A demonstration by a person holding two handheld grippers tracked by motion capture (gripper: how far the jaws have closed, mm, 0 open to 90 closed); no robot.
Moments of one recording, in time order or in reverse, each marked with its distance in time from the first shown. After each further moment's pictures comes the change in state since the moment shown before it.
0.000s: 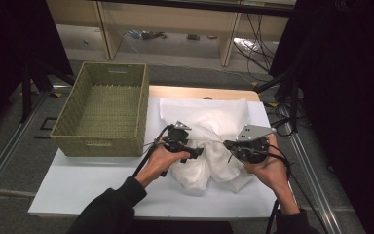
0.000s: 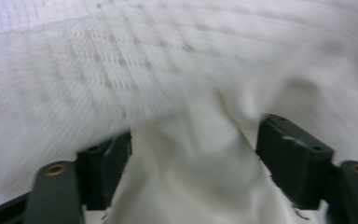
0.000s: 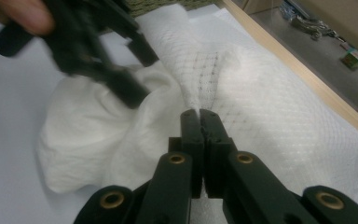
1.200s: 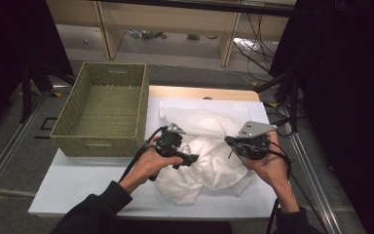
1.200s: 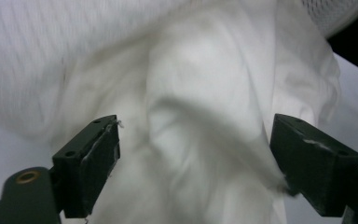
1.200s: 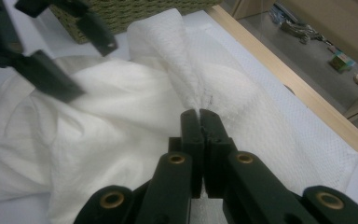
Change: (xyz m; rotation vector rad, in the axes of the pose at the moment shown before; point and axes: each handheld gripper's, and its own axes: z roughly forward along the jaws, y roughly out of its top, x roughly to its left) left arm -0.007 -0.009 -0.031 0.023 -0.018 0.036; right arm -0.005 0.005 -0.001 -0.013 -0.031 0.009
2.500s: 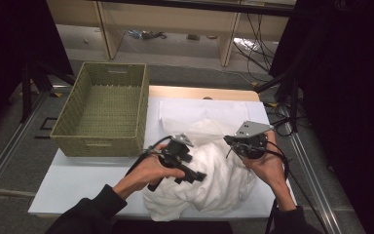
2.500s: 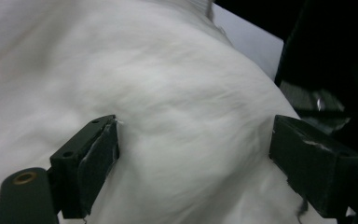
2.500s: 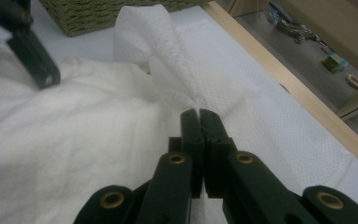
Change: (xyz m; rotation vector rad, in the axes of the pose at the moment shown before) left arm -0.046 0.001 0.005 0.075 -0.240 0.178; right arm -0.002 -0.001 0.009 0.010 -0.024 -0.030
